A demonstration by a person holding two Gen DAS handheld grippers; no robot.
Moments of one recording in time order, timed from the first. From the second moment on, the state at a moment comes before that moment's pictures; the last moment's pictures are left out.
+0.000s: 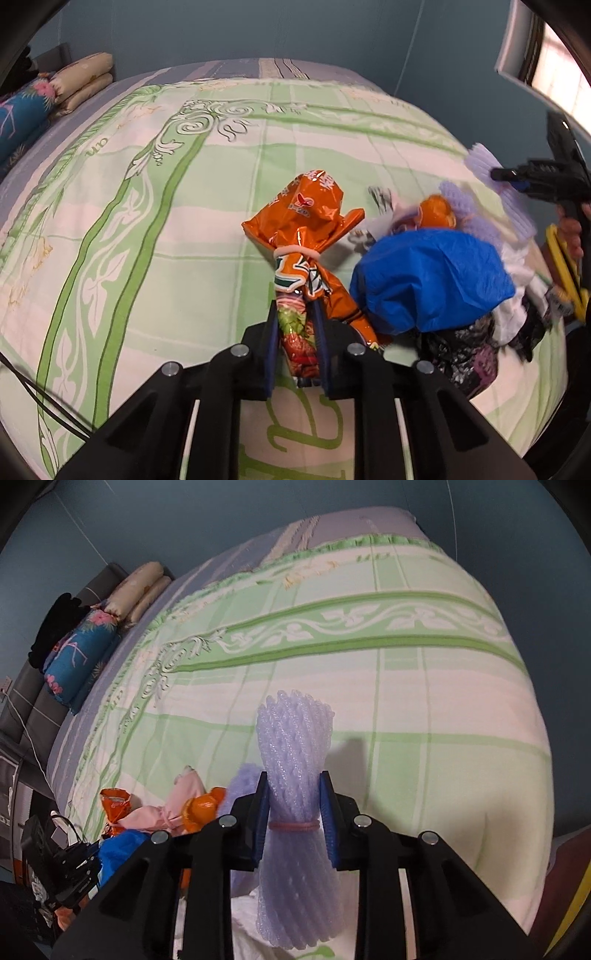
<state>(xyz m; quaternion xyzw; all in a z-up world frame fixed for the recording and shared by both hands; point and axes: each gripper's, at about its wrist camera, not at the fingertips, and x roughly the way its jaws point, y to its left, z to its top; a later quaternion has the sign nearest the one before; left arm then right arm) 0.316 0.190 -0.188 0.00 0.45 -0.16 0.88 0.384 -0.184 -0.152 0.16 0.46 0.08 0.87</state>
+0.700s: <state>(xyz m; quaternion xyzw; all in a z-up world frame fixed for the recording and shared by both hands) 0.226 0.200 -0.057 -0.11 0.26 -0.14 0.95 0.193 -0.269 -0.015 0.25 0.25 0.19 0.91</state>
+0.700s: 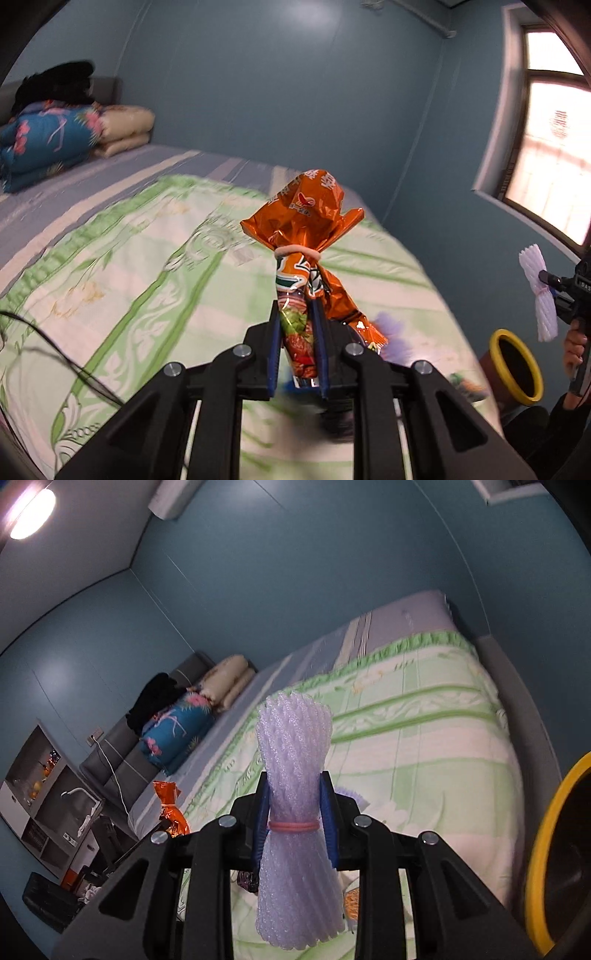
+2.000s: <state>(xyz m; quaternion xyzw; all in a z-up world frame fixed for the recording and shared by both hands) 0.221 -0.245 -0.058 0.00 0.32 -0.48 0.82 0.035 -0.471 0.023 0.26 0.10 -0.13 0.95</state>
